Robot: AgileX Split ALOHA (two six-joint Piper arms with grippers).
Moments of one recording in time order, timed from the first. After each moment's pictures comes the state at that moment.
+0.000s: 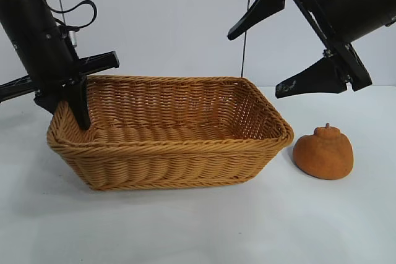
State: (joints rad) left arm -0.20 2.07 -1.53 -0.35 1.05 -0.17; right arm 0.22 1.57 -0.97 1.05 0.75 -0.39
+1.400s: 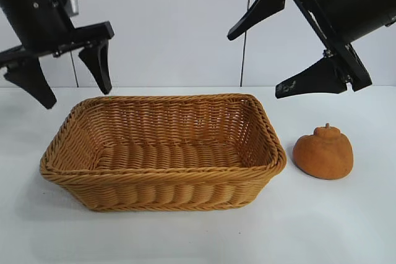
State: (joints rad) left arm -0.19 1.96 -1.60 -0.26 1.09 -0.08; right arm 0.22 1.57 -0.97 1.05 0.75 -0.39
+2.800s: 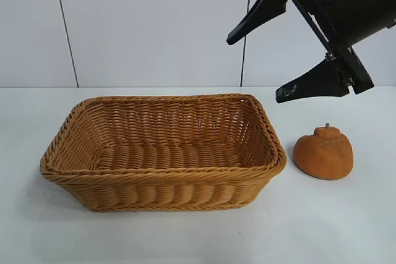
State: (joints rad) left arm -0.03 1.03 -0.90 -0.05 1.21 0.00; right arm 0.22 1.57 -0.97 1.03 0.80 -0.39
